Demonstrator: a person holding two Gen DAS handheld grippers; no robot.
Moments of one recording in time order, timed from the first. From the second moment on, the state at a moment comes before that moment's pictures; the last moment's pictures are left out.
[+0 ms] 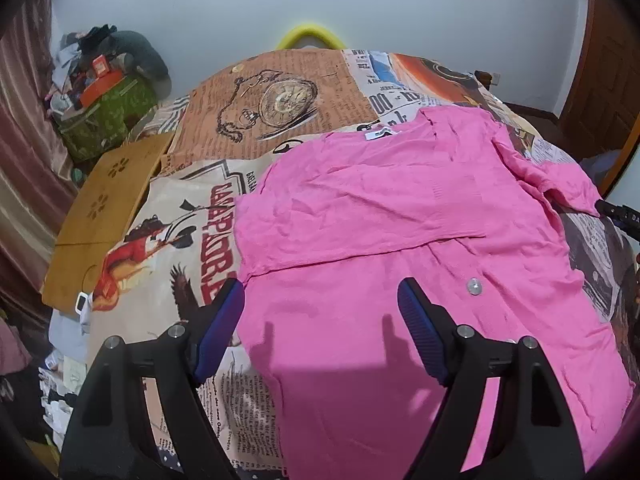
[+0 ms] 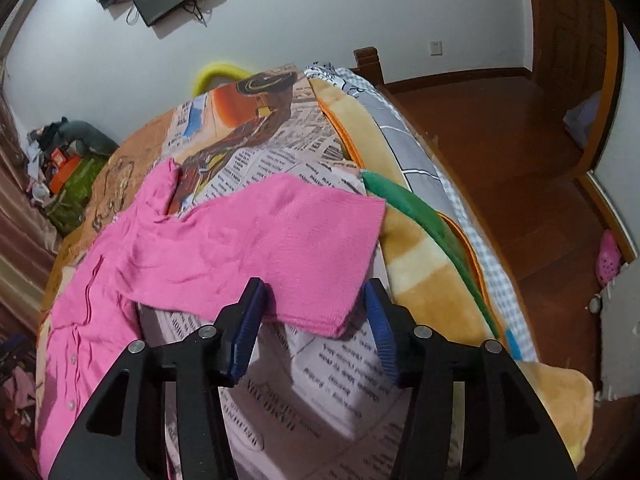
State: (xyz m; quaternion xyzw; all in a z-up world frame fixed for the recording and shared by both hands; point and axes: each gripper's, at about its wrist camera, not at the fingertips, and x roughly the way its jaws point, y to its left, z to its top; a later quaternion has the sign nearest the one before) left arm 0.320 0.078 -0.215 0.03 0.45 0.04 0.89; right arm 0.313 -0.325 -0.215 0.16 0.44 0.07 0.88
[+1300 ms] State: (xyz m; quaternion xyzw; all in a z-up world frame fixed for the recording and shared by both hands) left arm 0.284 0.151 -0.221 -0.04 0.45 0.06 0.89; right arm 0.347 -0.045 -0.117 0.00 0.34 0.34 0.88
